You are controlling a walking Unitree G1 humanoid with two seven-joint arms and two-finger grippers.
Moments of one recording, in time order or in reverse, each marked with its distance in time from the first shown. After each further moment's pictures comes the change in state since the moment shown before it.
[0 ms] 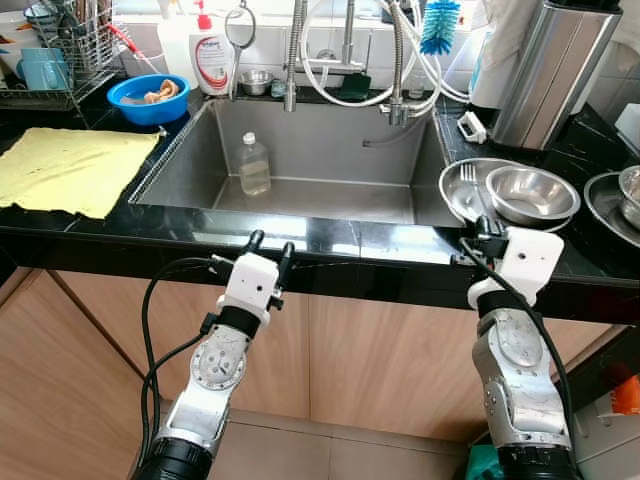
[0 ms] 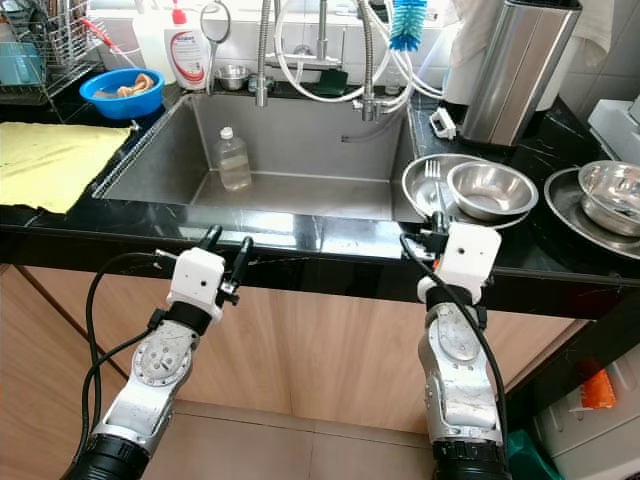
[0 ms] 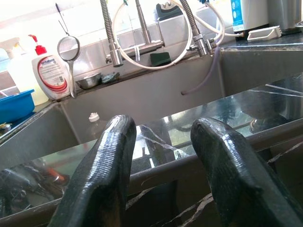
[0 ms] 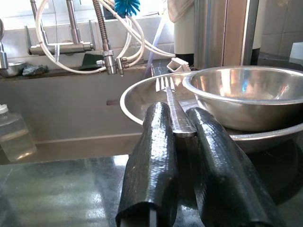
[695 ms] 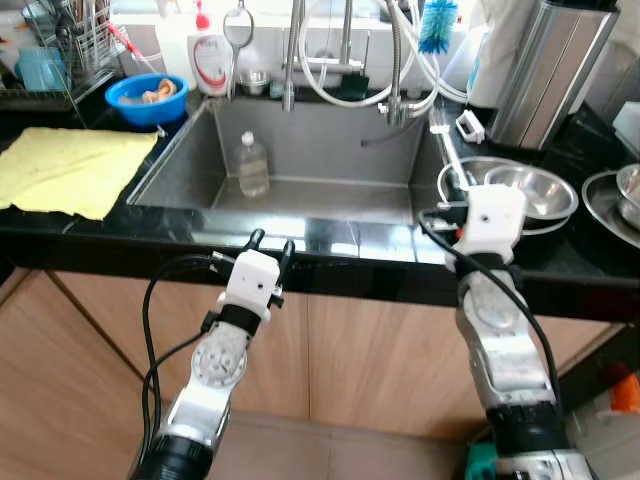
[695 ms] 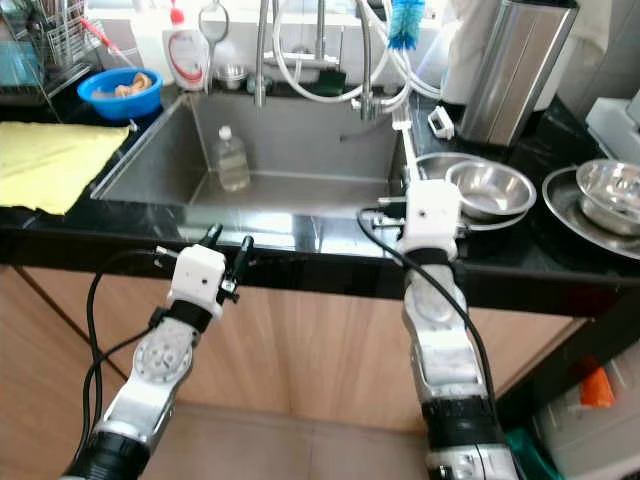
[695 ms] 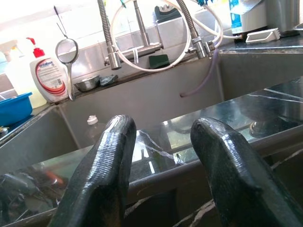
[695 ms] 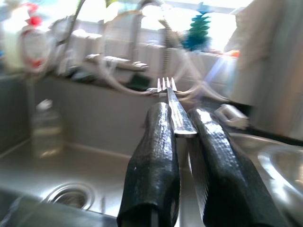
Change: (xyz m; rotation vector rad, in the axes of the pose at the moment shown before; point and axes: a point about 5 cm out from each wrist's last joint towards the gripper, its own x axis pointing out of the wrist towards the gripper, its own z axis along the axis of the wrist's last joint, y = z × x) left arm 0.004 0.001 0.001 0.003 -0.006 0.006; right arm 0.037 0.048 0.026 -0.205 -0.091 0.224
